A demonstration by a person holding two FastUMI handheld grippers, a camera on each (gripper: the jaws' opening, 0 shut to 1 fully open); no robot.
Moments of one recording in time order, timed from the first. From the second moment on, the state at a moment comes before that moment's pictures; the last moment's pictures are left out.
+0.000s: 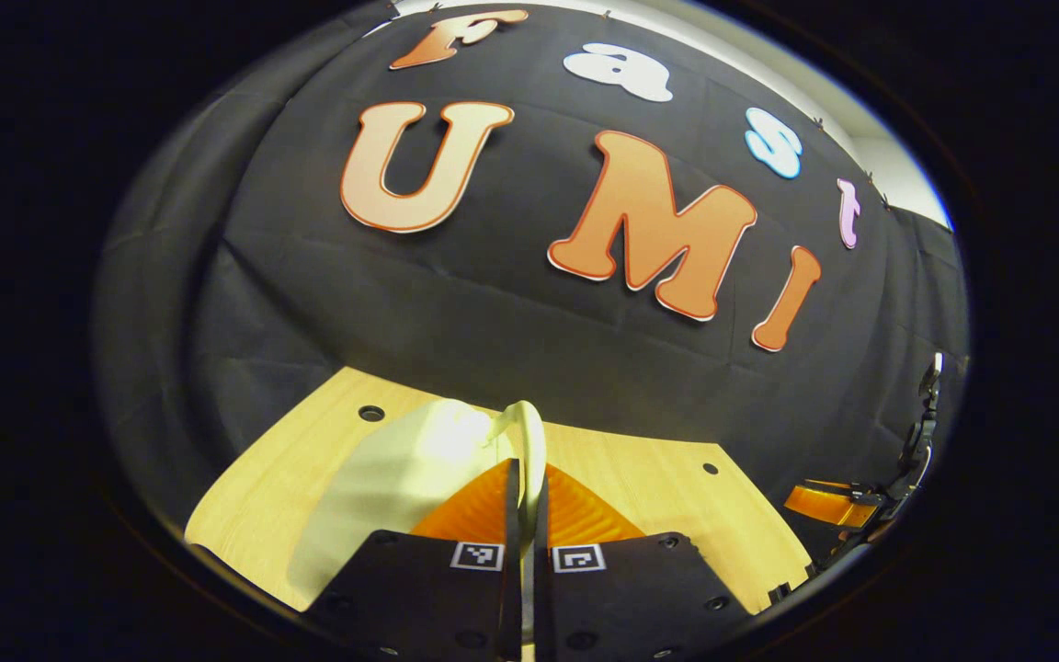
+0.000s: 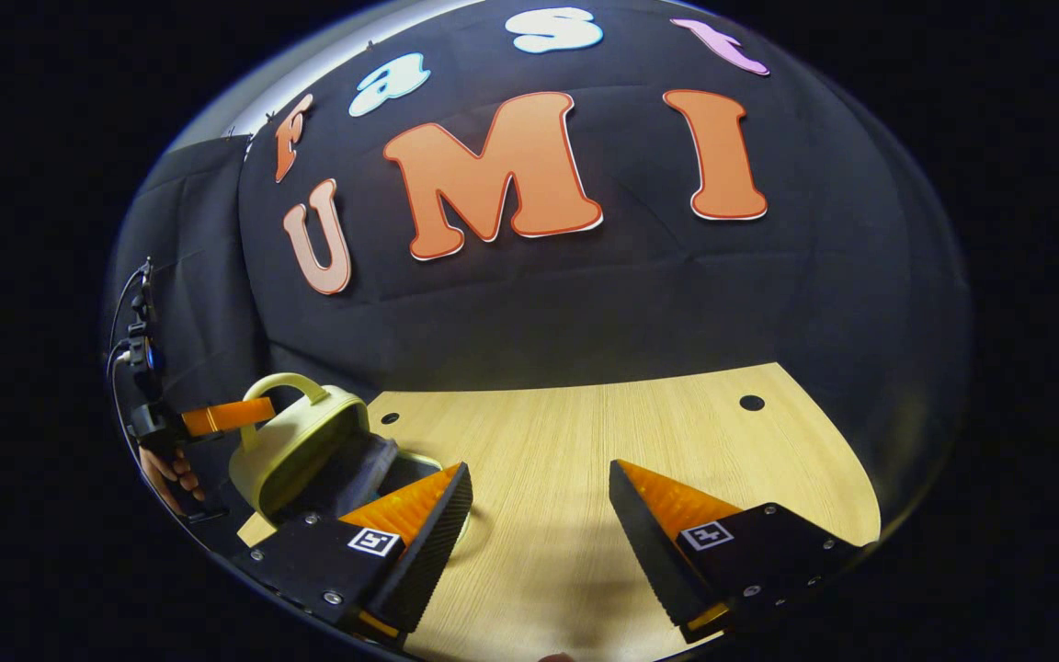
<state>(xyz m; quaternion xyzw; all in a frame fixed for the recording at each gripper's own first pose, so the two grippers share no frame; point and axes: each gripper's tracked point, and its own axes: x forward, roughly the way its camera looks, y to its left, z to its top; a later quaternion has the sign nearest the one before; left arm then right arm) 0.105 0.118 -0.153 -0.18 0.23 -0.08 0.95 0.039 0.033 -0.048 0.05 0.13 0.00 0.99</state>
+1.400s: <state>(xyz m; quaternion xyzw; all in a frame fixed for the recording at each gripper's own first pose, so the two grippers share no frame) 0.071 -0.059 -0.226 -0.04 0.31 -0.17 0.94 0.033 -0.002 -0.045 -0.01 0.09 -0.02 1.00</state>
